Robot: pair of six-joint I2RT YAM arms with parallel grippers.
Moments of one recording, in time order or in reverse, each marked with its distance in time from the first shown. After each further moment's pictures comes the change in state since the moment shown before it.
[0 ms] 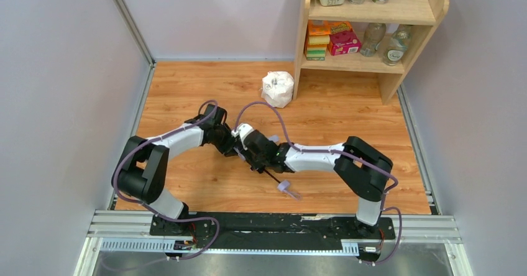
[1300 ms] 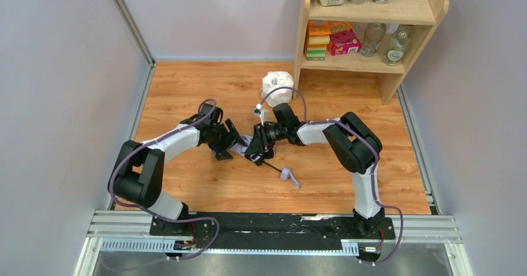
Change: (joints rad) left arm 0.031 -0.085 -0.014 -0.013 0.016 0.192; right arm -0.435 0.222 0.019 0.337 -1.088 0.243
